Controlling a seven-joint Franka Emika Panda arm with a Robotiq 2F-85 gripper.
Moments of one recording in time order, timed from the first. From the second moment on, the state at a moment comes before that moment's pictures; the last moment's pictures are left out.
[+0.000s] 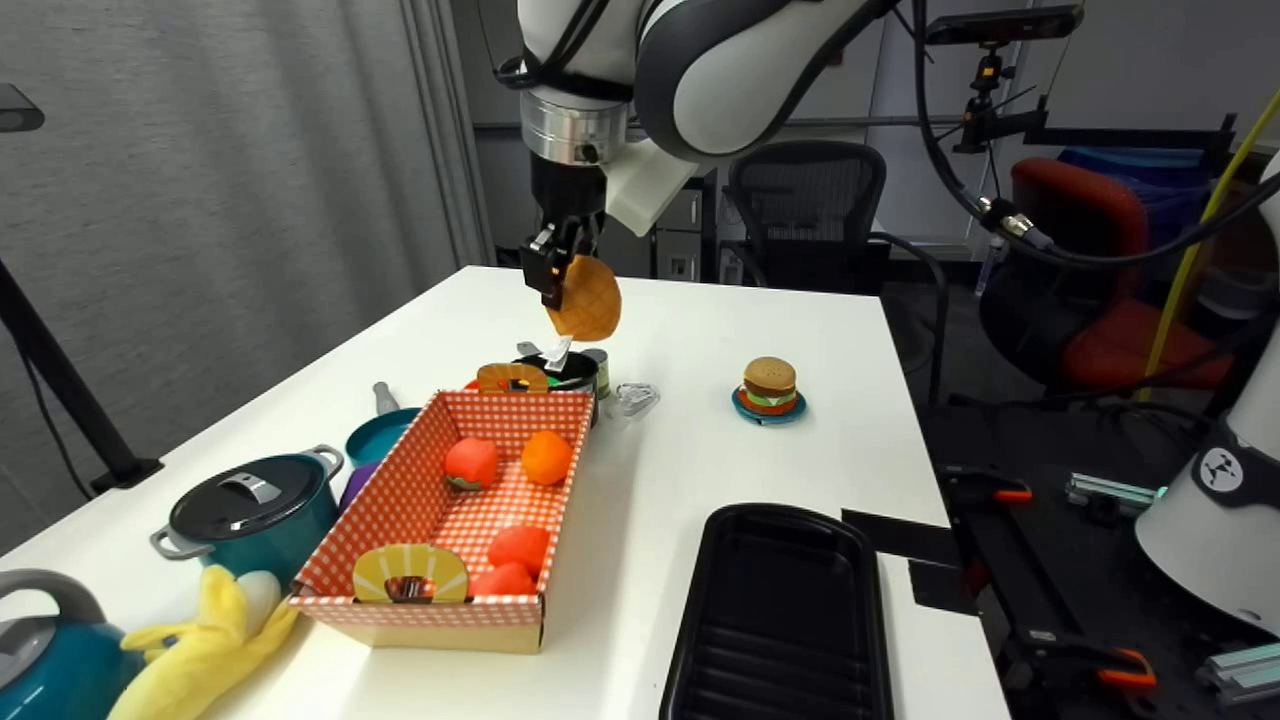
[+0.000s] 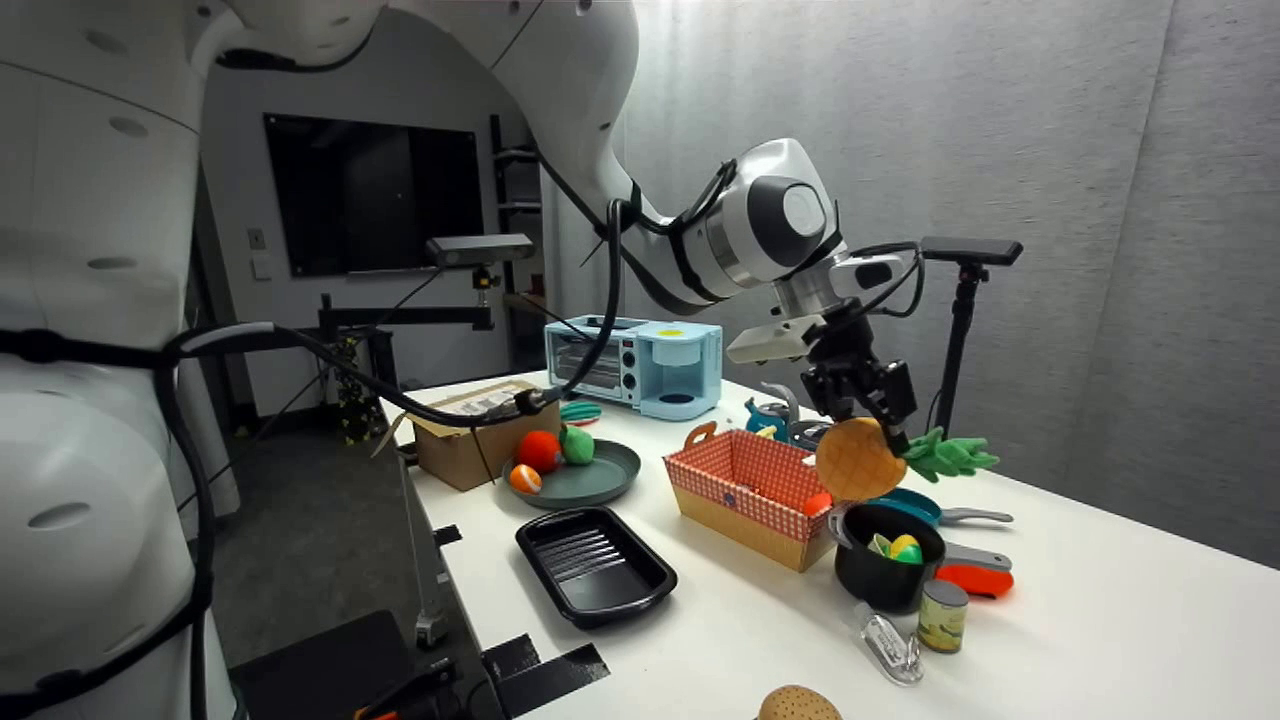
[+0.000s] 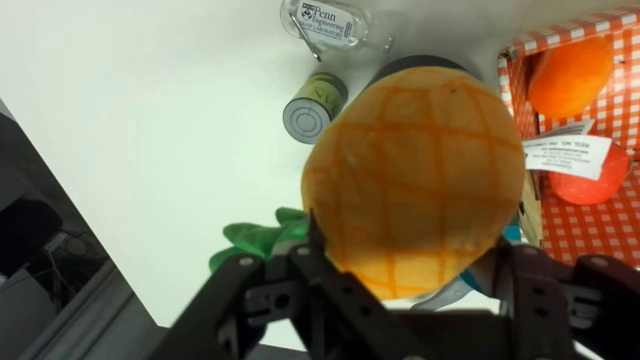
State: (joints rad) arm 0.05 0.25 -0.17 -1.98 -0.46 2.47 0.47
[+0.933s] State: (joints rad) arm 0.05 0.28 -0.17 -1.96 -0.46 2.47 0.40
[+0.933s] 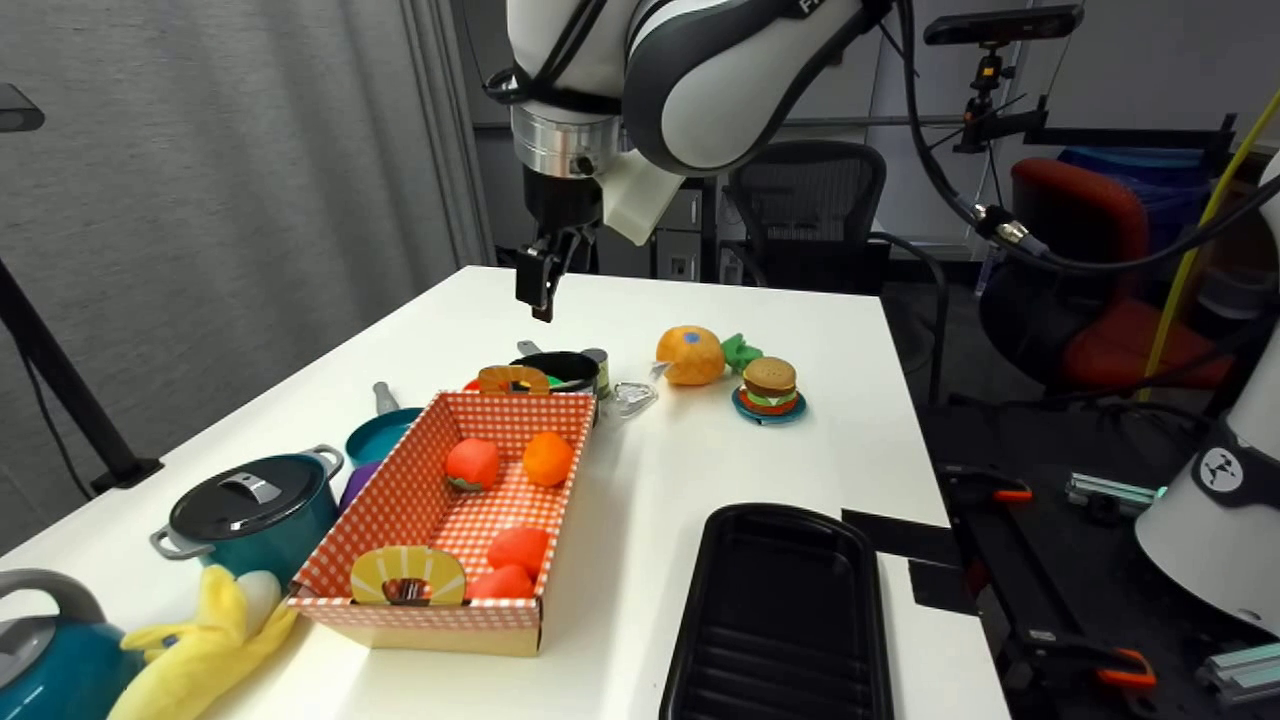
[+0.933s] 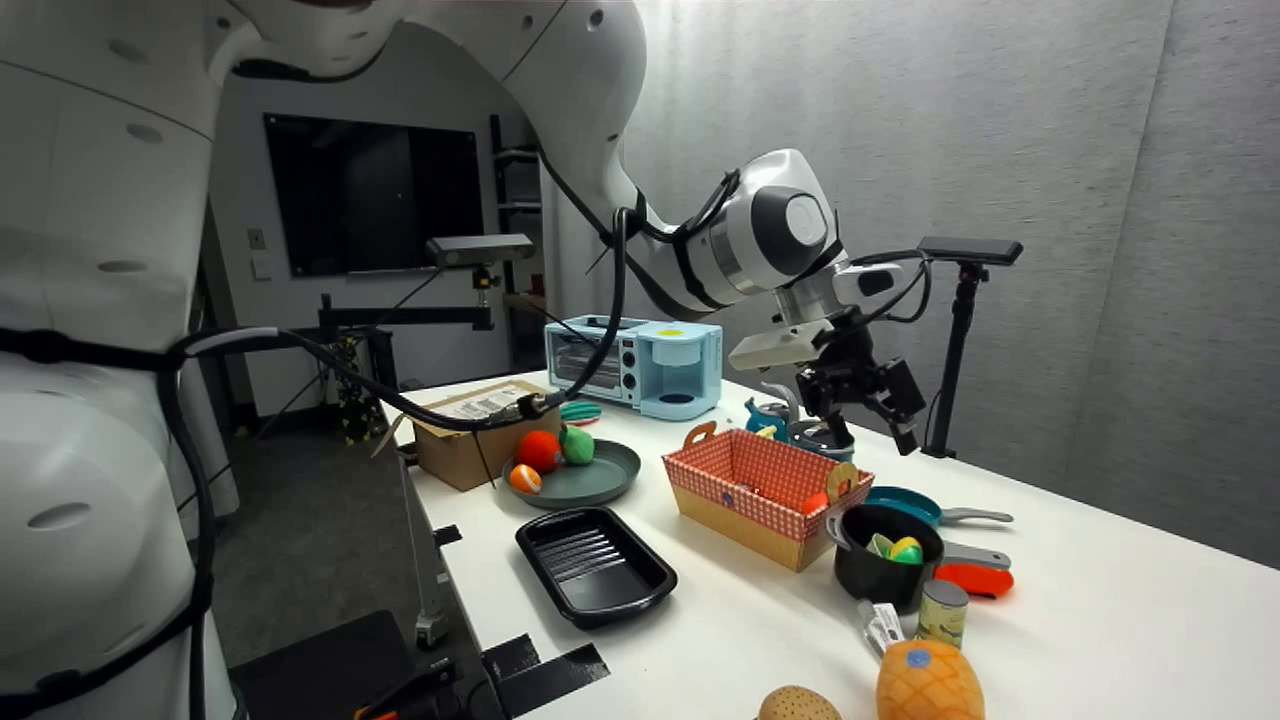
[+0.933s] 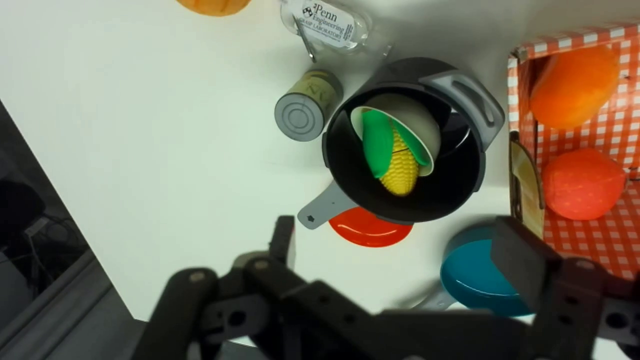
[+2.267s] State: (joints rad) arm -0.03 0.26 -0.22 -2.17 -0.25 2.58 0.51
